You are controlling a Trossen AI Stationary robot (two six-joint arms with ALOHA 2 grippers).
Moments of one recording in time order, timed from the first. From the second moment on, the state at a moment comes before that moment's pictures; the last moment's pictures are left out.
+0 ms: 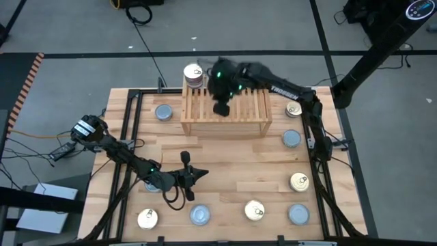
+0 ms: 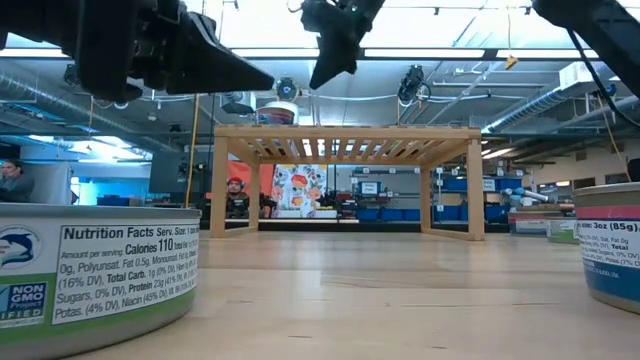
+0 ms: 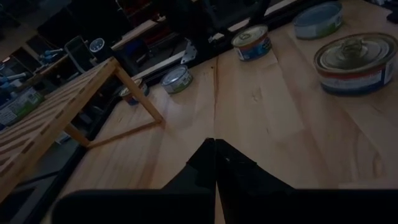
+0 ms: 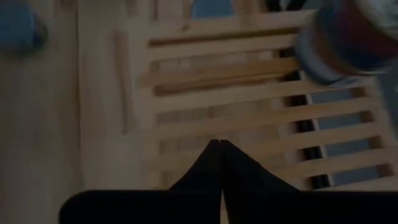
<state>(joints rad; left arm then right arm) -0.55 1.55 0.60 0.65 -0.77 0.26 -0.33 2.09 2.31 -1.19 -0.06 -0.19</state>
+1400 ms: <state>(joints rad) -0.55 1.55 0.69 0.49 -0.65 0.23 0.22 1.34 0.90 -0.22 0.28 0.22</state>
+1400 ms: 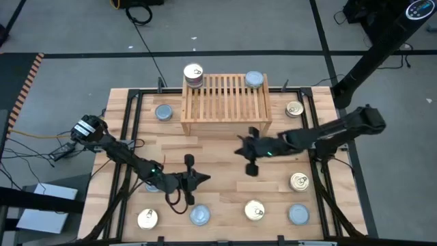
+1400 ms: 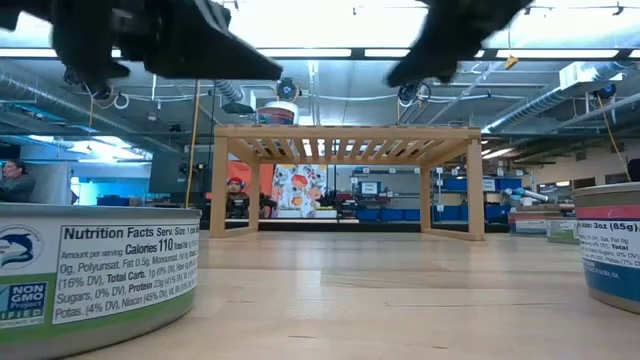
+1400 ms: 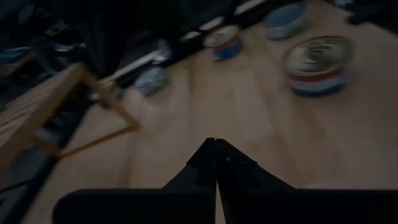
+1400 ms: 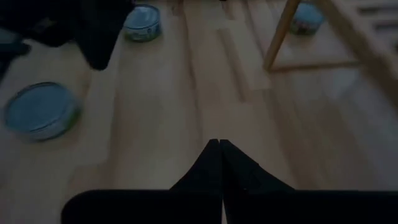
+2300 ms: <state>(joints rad) -0.49 1.60 1.12 -0.41 0.03 -0.19 0.42 1.16 0.74 -0.20 0.45 0.23</state>
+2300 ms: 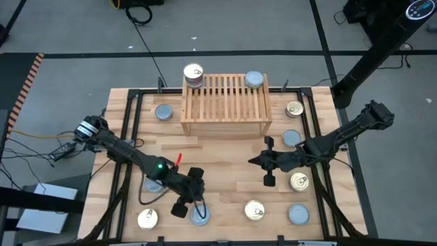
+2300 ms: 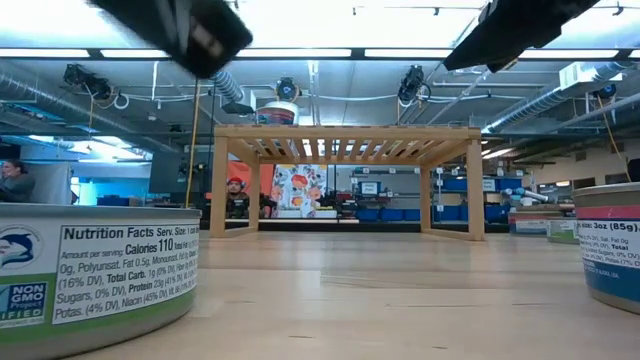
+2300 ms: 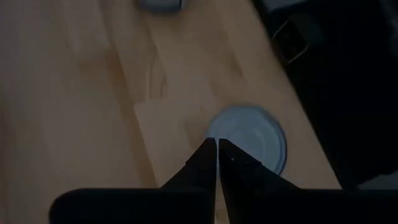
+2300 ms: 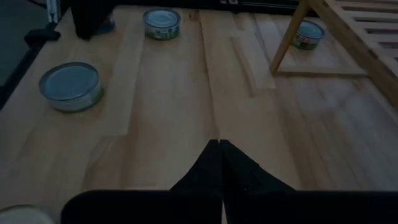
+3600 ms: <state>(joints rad) -0.41 1.81 1.13 -0.39 0.06 -0.32 0.38 1.17 0.74 -0.19 0.42 0.18</state>
